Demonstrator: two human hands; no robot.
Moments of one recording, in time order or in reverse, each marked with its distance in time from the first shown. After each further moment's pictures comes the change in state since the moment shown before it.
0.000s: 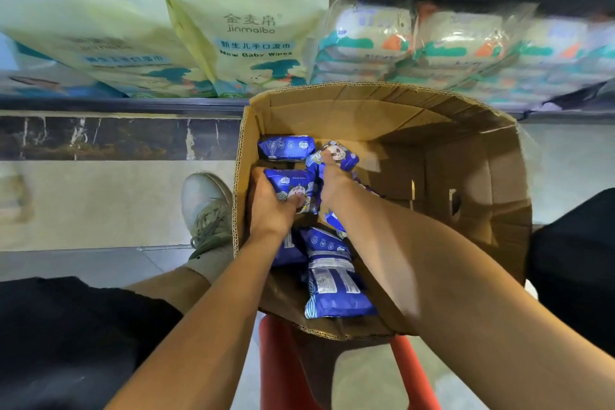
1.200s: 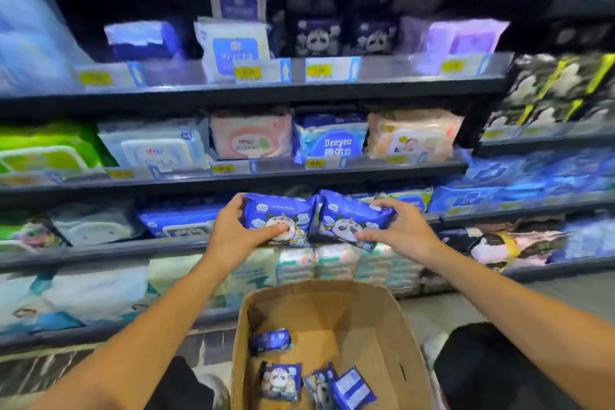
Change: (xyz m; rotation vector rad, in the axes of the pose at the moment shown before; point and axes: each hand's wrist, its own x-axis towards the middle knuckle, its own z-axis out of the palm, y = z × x) left_hand -0.204 0.325 -0.140 -0.143 -0.041 0.808; right_hand -0.375 -0.223 -0.249 -0.556 -0.099 -1.336
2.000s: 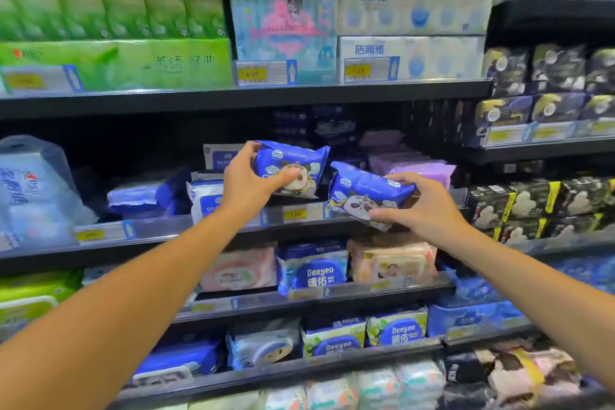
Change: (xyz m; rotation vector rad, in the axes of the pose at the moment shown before) left_hand 0.143 0.265 0.025 0.136 0.176 0.516; right_hand 0.076 -0.177 -0.166 -0.038 0.303 -0.456
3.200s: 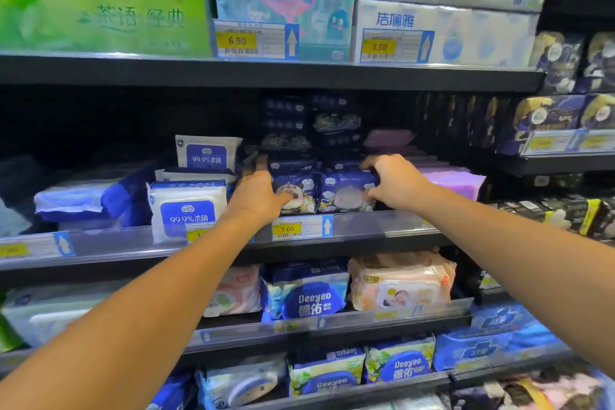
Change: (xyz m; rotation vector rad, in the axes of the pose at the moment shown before) left_hand 0.064 -0.076 0.063 0.558 -0.213 -0.192; right_hand 0.140 0.038 0.051 -0.740 -0.228 0.010
